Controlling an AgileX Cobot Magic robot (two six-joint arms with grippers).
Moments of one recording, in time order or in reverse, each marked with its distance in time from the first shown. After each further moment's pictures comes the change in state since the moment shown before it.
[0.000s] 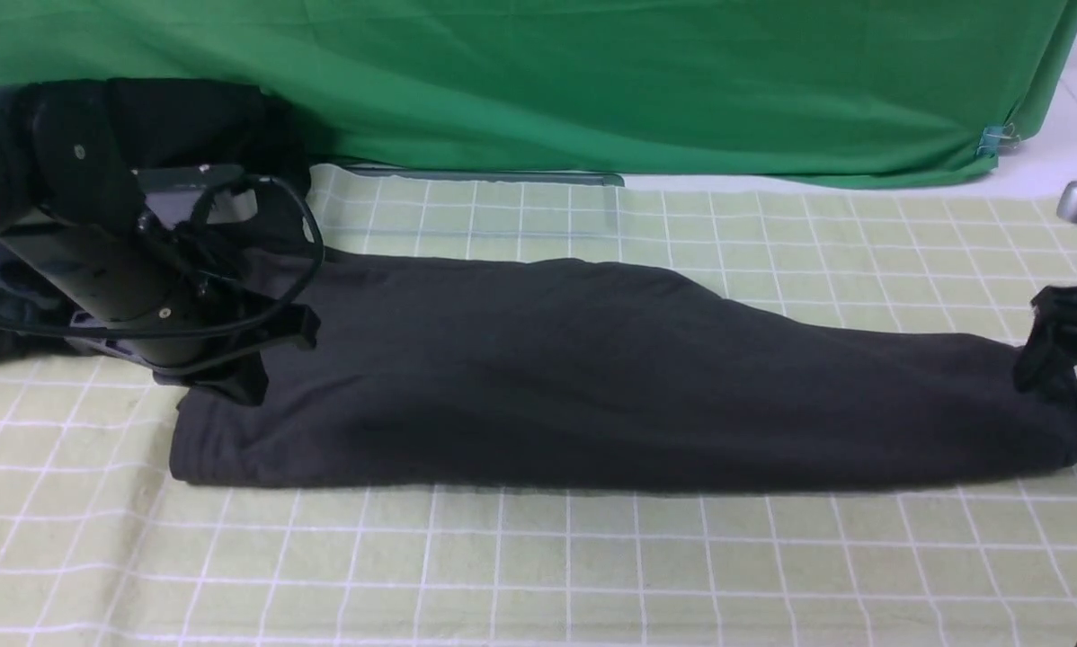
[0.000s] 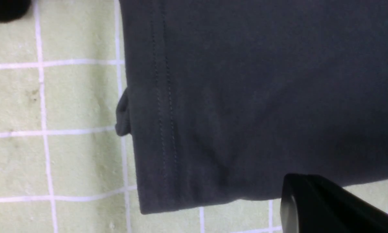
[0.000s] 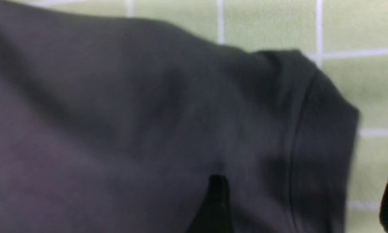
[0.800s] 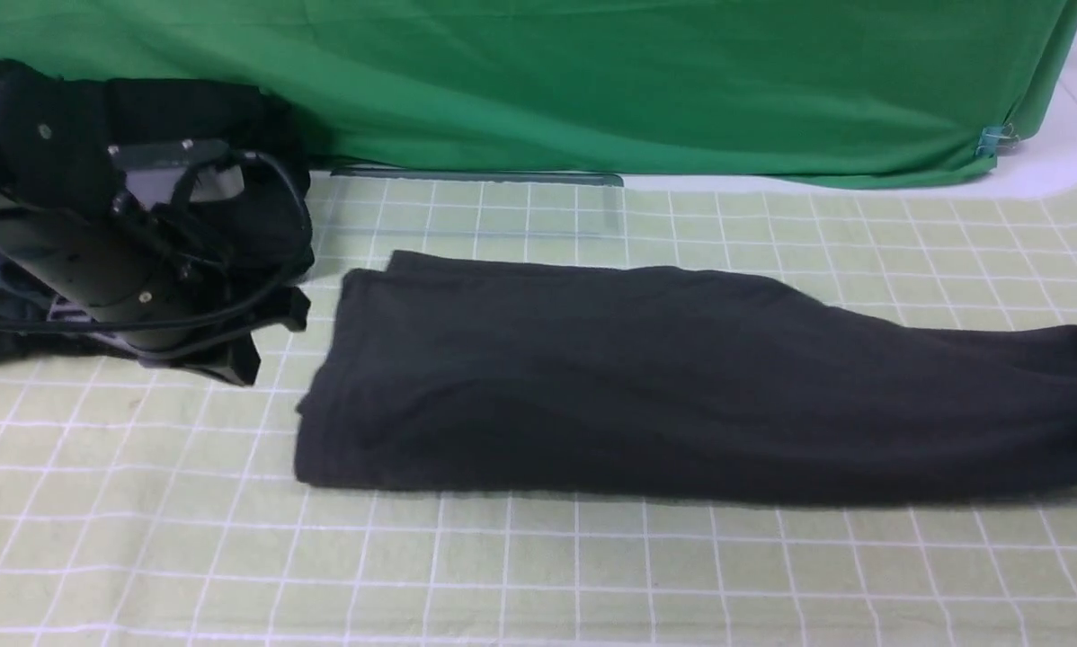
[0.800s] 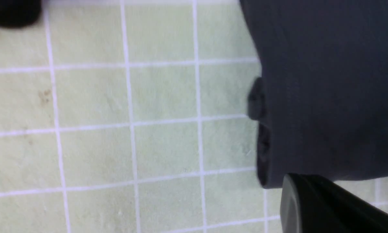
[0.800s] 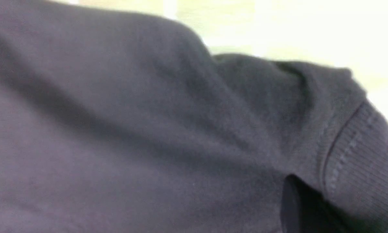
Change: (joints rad) right arm -0.043 -0.085 -0.037 -0.277 0.049 0.058; left arm 0.000 -0.096 0.001 0.000 0.009 0.000
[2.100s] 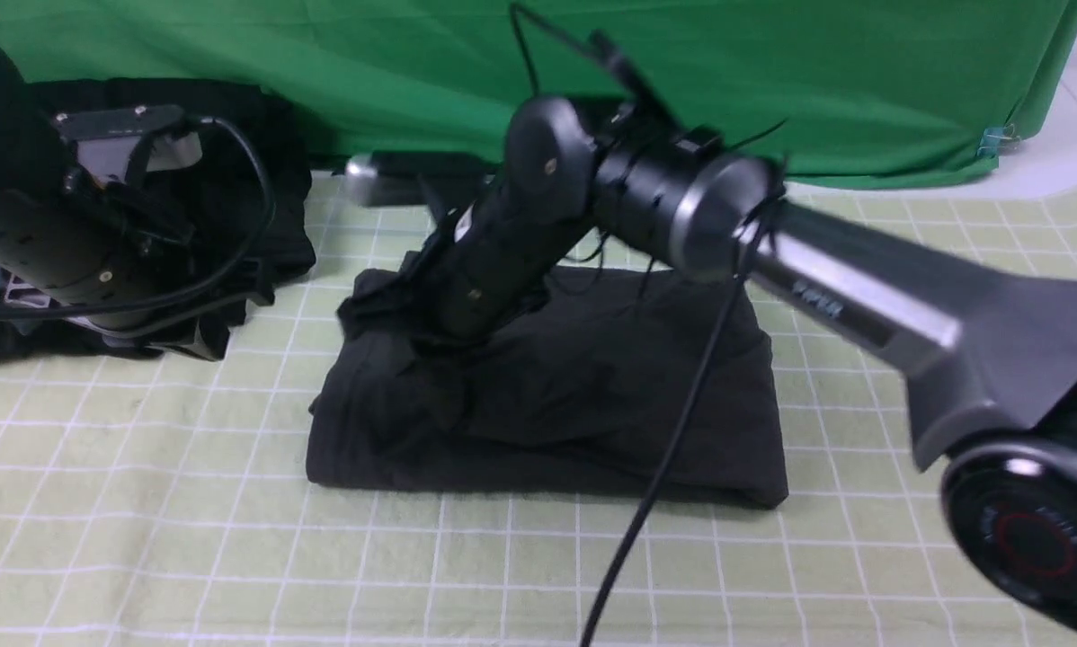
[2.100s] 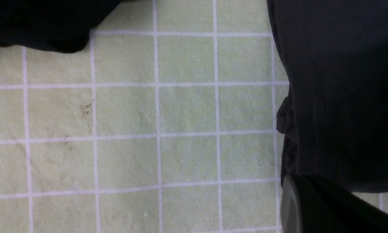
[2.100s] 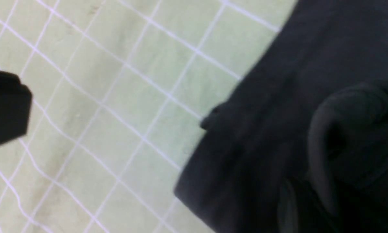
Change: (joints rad) right arm 1.014 0.397 -0.581 0.424 -0.168 0.239; left arm 0.038 -0.020 0.000 0.016 -0.008 0.000
